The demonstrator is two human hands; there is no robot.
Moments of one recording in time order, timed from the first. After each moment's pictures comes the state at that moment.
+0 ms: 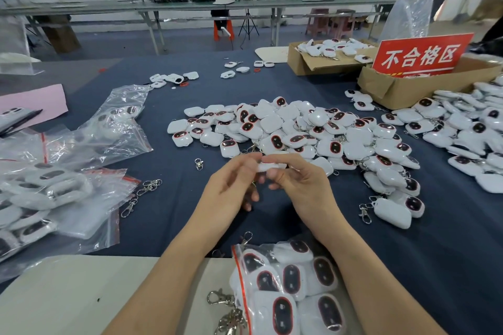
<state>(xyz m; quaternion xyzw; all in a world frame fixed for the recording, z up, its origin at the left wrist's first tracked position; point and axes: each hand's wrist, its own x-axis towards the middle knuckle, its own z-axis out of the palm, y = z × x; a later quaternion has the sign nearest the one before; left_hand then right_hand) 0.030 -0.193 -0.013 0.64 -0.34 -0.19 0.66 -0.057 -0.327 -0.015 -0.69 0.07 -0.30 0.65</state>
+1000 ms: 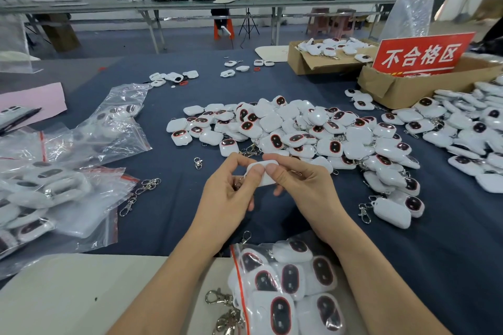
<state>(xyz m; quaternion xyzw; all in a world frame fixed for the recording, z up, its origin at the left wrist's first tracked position) 0.028 -0.194 -0.022 0.69 -0.34 -0.11 0.63 -0.062 -0.330 -0.013 -0.68 0.10 -0.26 0.68</state>
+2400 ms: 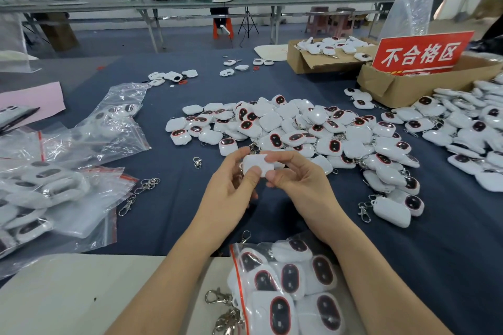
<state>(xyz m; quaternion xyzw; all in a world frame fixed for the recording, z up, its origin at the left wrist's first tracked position) 0.031 -0.199 -0.023 0.69 -0.33 -0.12 0.63 -0.056 -0.333 -0.020 -0.66 0.09 -0.26 0.70</state>
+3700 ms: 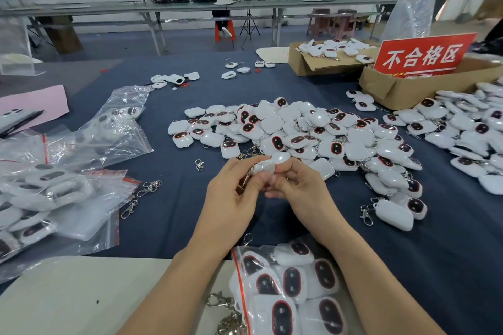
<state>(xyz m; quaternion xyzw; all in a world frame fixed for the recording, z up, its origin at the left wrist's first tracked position) 0.026 -0.200 -0.022 0.70 -0.41 0.03 0.58 -0.051 -0.332 -0.025 -0.66 0.13 -0.23 0.71</state>
